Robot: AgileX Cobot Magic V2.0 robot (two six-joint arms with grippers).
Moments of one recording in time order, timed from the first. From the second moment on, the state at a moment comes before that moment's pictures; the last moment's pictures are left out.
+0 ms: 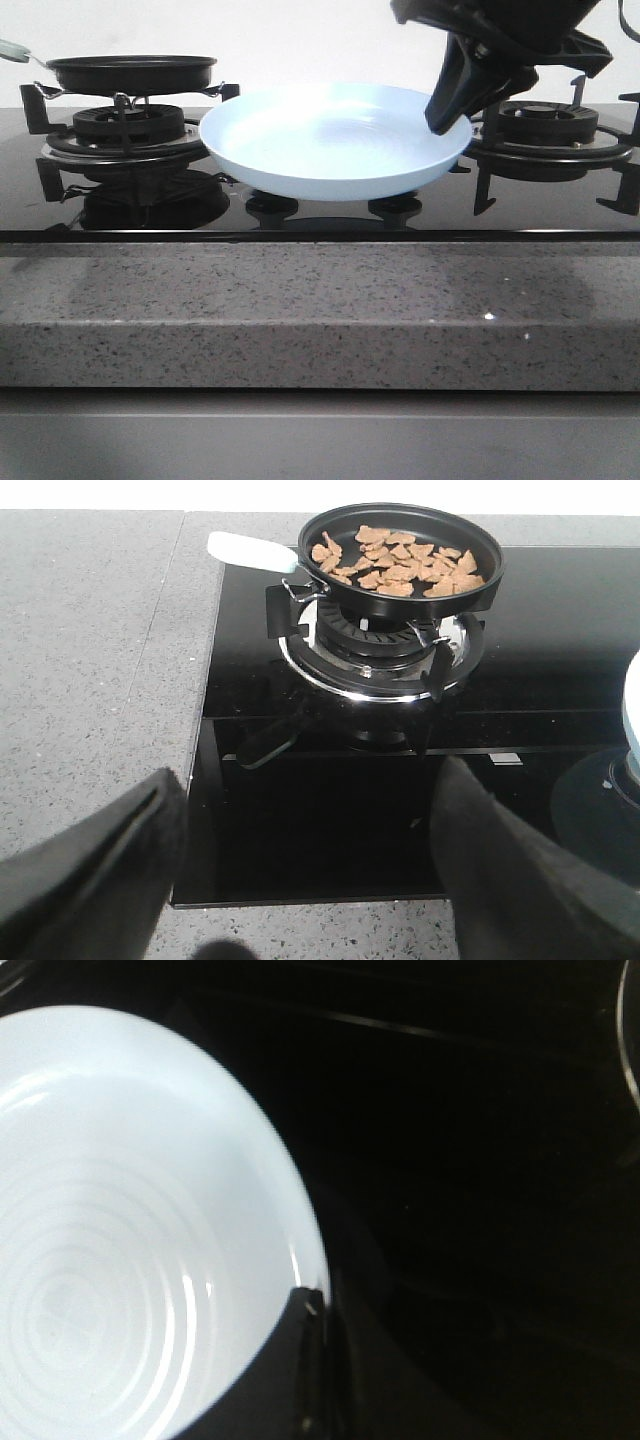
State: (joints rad) left arm -0.06 0.64 -0.69 -0.11 0.55 0.07; right arm 0.32 1.57 -1.20 0.36 0.56 -0.10
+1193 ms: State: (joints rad) left arm -0.05 1.06 -1.07 -0.17 0.72 0.07; right arm 0.32 1.57 -1.19 0.37 0.56 -0.09
